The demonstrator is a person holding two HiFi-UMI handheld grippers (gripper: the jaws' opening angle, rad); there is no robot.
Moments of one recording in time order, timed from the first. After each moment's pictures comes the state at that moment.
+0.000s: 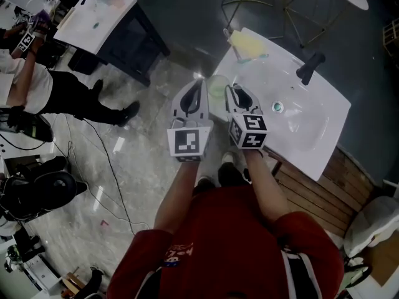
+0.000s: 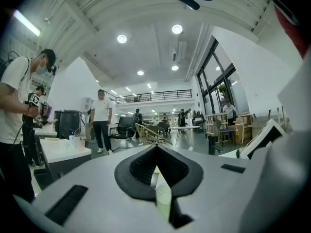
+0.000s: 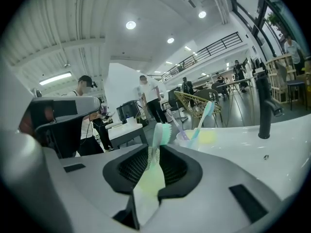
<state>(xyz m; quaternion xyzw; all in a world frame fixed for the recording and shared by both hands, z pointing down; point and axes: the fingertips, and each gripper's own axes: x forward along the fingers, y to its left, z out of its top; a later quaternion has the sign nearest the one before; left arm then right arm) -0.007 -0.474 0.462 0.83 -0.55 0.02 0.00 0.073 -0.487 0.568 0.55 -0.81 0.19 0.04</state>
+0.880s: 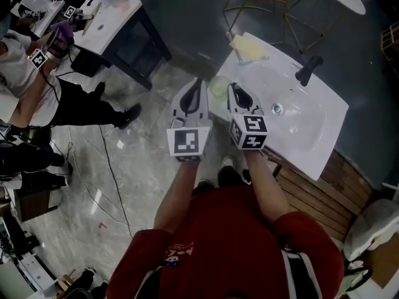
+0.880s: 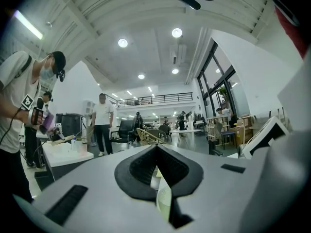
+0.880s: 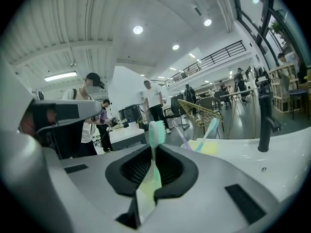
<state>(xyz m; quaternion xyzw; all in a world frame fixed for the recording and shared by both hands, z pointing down) -0.018 -0.461 0.441 0.83 -0.55 0.02 -0.02 0.066 -0.479 0.535 0.55 -0.82 0.15 0.03</state>
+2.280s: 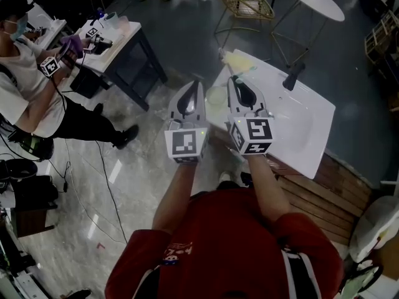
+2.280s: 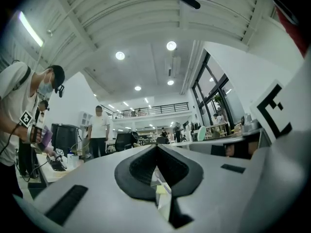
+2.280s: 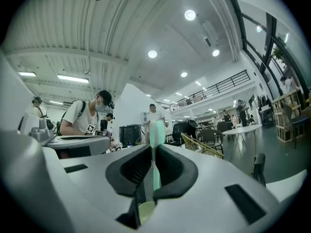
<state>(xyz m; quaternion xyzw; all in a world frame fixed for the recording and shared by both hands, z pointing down) -0.021 -0.433 0.379 0.84 -0.54 -0.04 -0.07 0.071 -0.446 0.395 0.57 -0.82 0.00 -0.04</state>
